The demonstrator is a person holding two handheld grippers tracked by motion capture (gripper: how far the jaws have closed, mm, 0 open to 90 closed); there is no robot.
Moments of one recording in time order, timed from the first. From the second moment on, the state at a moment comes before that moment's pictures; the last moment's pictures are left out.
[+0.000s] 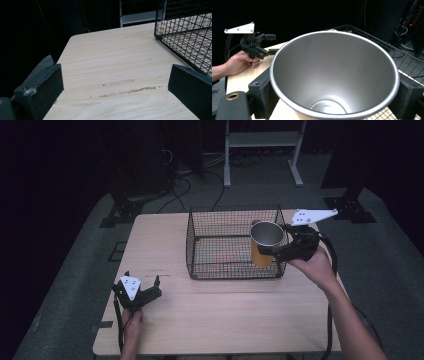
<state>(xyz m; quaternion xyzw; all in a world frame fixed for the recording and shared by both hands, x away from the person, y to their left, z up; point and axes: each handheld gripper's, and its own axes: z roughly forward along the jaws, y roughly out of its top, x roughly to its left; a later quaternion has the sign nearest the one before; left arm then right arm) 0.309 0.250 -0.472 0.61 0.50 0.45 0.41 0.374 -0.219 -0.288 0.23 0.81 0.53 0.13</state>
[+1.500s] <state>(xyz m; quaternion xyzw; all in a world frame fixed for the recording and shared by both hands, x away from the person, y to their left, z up) 0.309 0.249 -0.473 0.62 0.49 0.45 0.41 0.475 -0.159 -0.332 0.24 0.82 0.51 0.09</state>
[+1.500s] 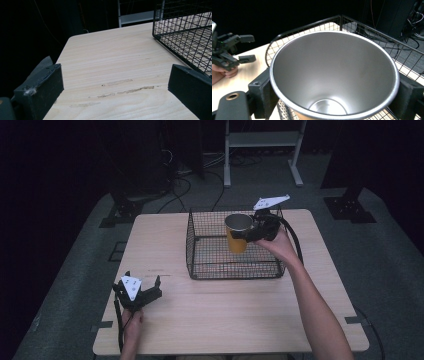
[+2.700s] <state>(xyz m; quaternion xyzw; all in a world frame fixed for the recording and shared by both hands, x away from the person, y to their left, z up) 0.309 0.248 -0.473 0.62 0.49 0.45 0.41 0.516 -0.129 -0.389 0.25 0.86 0.44 0.07</state>
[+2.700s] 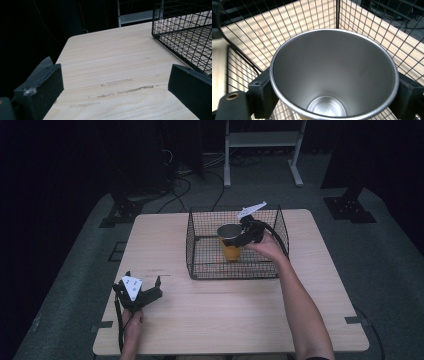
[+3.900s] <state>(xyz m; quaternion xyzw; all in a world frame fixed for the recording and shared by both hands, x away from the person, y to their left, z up) 0.308 0.244 -0.474 0.63 0.48 0.46 0.41 0.513 -0.127 -0.399 0.22 0.89 0.39 0.10</state>
